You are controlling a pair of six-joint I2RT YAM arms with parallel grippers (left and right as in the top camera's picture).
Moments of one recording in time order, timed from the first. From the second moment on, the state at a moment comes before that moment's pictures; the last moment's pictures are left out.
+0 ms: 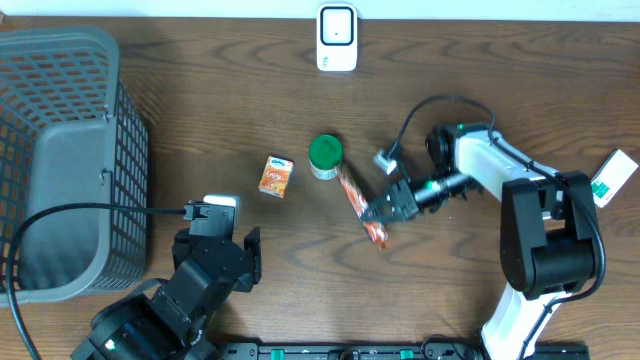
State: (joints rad) left arm -0.78 0.67 0.91 -1.05 -0.40 -0.51; right arm 0.18 1.97 1.14 -1.19 -1.14 -0.53
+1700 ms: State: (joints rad) left arm -0.53 1.59 0.89 -0.29 0.53 -1.01; right arm 0.14 1.97 1.07 -1.30 -1.11 -0.53
